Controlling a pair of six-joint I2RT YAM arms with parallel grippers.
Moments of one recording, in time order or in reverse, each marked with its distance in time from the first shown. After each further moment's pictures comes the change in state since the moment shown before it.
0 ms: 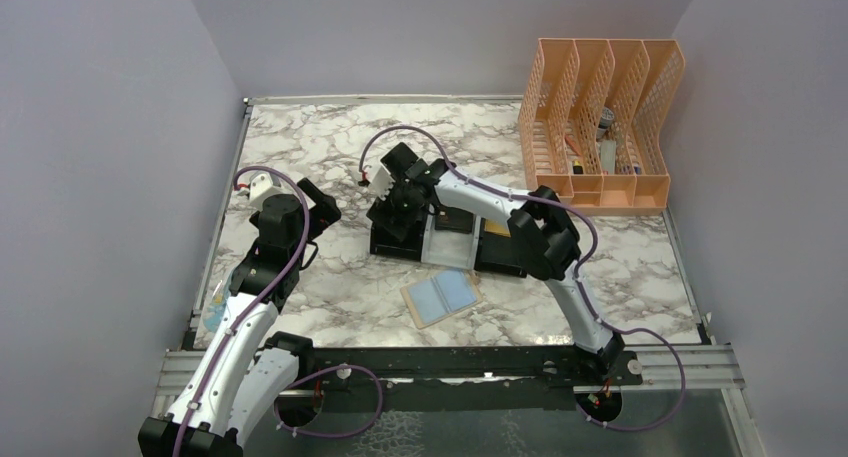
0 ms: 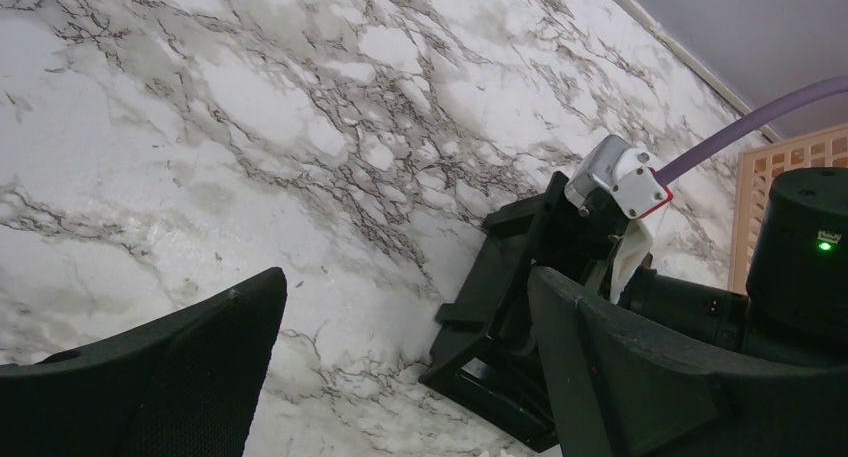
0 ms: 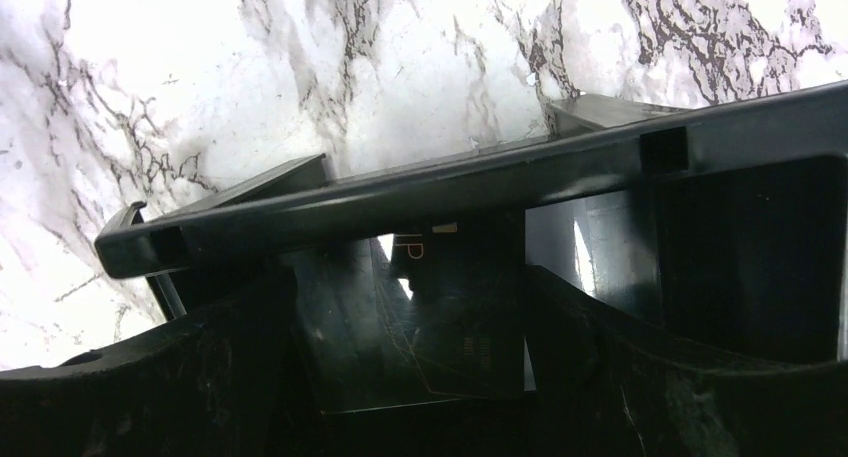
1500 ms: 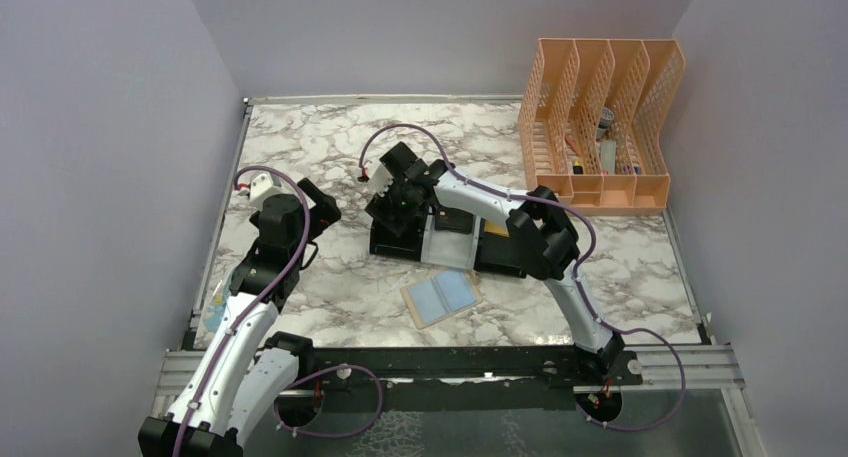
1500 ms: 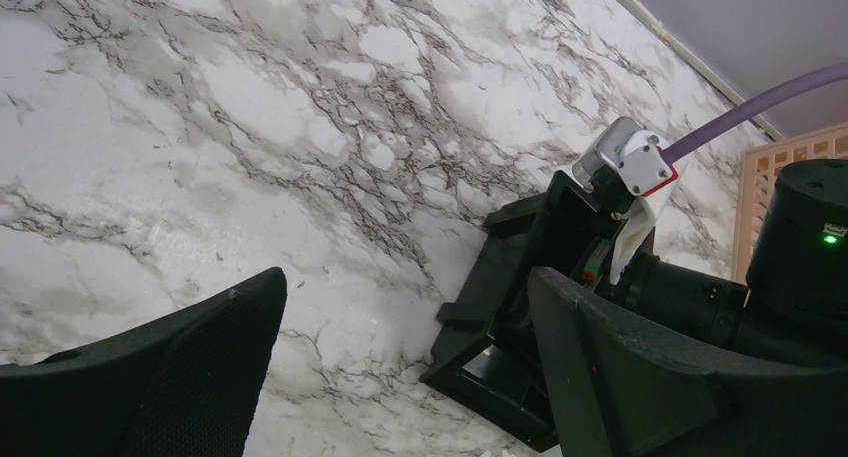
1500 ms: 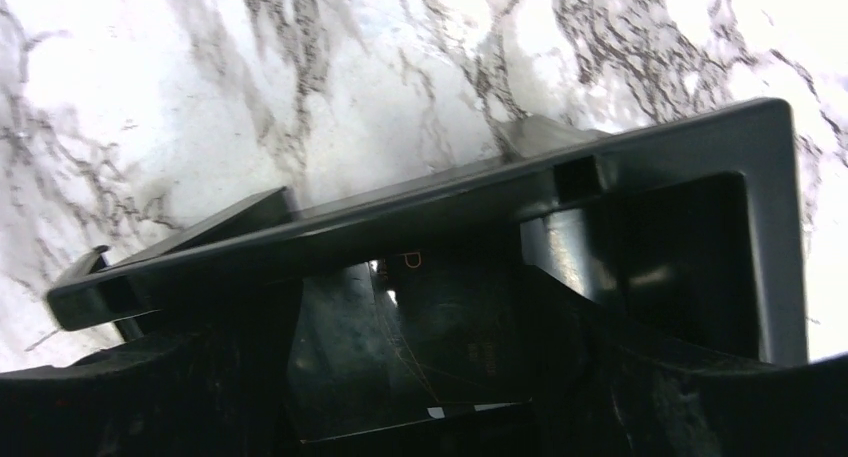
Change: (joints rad) left arm 0.000 0.002 0.000 0.000 0.000 0.004; right arm 0.008 0.007 -0.001 0.062 0.061 0.028
